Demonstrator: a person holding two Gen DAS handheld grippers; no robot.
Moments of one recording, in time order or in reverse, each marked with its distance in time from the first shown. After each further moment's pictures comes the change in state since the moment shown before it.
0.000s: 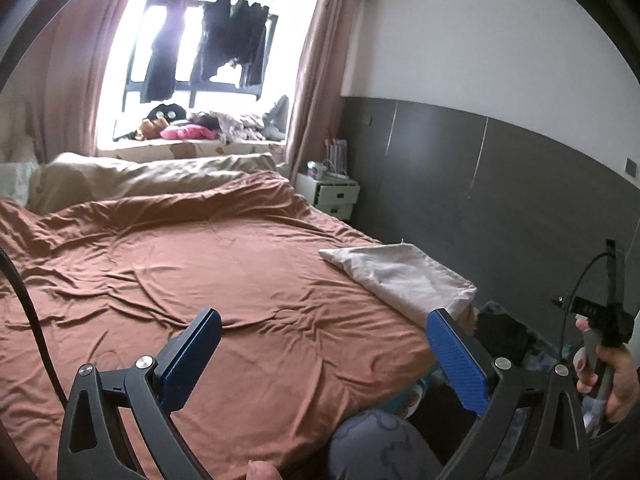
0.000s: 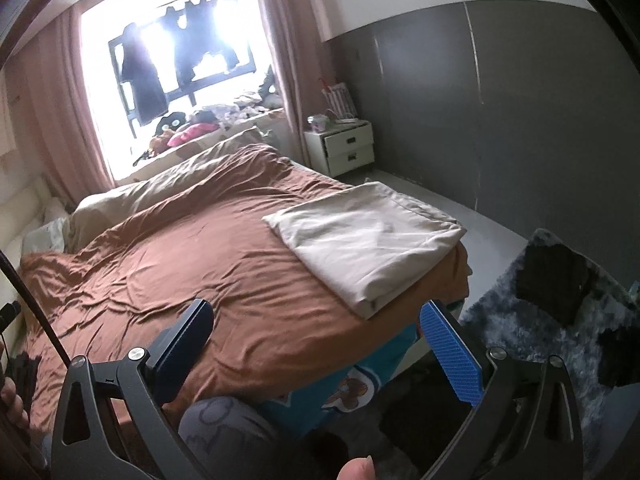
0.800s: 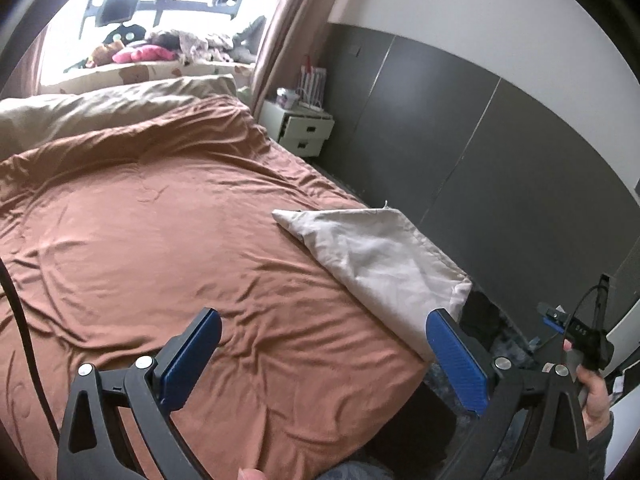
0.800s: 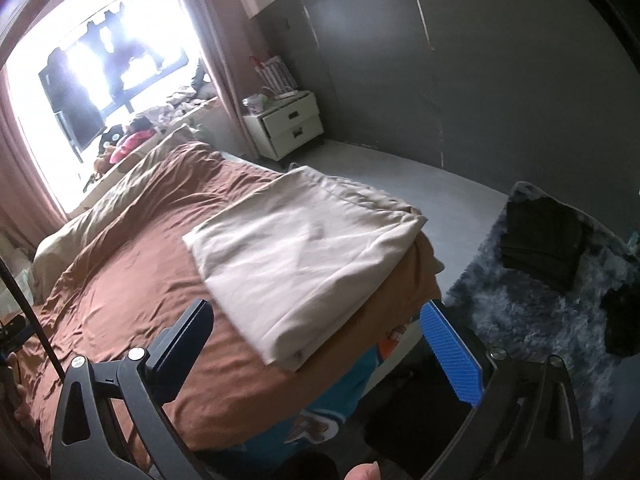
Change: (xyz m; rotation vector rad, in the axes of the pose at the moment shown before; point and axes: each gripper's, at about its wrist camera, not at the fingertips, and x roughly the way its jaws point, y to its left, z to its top) left arm 0.231 -0.012 0.060 -0.084 0.286 -0.148; right arm 0.105 -0.092 0.068 0.182 0.102 -0.083
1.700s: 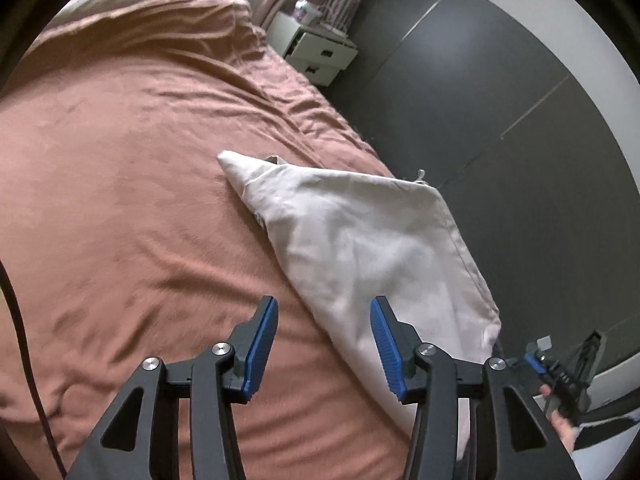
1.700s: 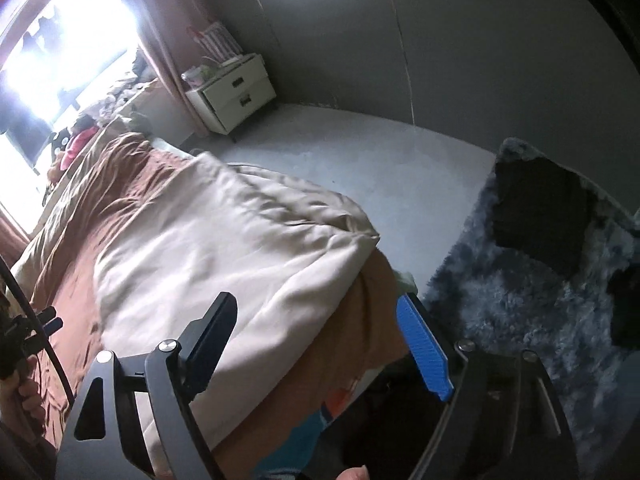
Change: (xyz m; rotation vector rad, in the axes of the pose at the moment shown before) left arm 0.271 0.010 0.056 -0.199 0.263 -0.068; right arm 0.149 -0.094 0.091 0.105 0.154 -0.071
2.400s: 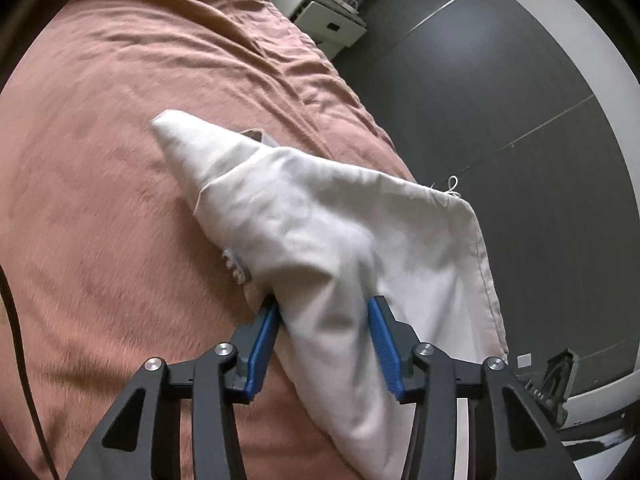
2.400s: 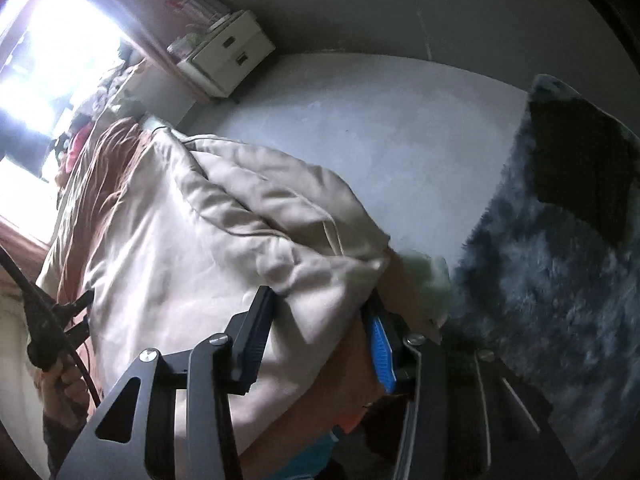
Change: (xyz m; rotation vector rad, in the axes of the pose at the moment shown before) left arm 0.135 0.037 0.051 -0.101 0.086 -0.093; right arm 0.124 -0.042 0.052 0.131 0.199 0.129
